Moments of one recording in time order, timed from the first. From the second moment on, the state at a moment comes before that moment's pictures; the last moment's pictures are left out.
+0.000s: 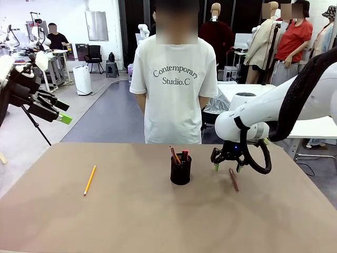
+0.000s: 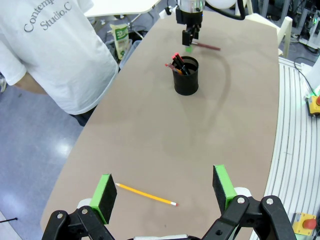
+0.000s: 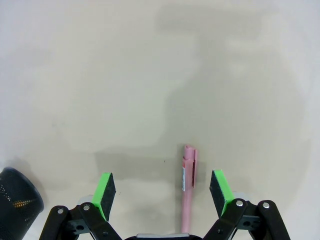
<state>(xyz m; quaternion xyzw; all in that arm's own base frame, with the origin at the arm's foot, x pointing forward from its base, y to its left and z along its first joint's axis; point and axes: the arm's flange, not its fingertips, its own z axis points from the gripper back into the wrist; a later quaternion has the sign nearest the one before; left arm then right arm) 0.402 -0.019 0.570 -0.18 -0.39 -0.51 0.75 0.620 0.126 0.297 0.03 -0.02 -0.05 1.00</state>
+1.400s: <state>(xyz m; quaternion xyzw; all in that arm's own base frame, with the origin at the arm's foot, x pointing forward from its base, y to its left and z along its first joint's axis) 0.402 -0.019 0.570 -0.18 -0.39 -0.51 0.75 0.625 0.111 0.301 0.02 0.01 -0.01 1.00</state>
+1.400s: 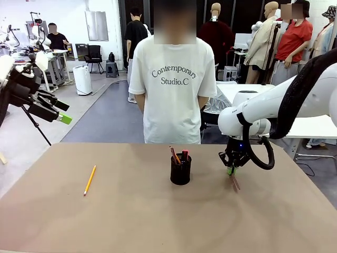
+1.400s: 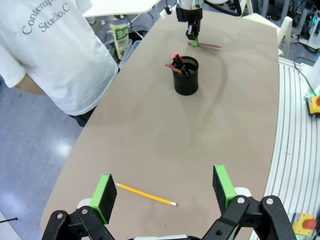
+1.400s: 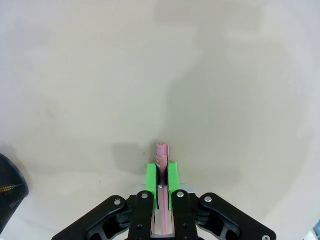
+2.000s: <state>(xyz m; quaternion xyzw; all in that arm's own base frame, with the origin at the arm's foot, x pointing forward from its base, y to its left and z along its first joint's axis) 0.402 -0.019 0.570 -0.18 -0.39 -0.51 0.75 0.631 0.097 0.325 0.11 0.03 0.01 0.99</state>
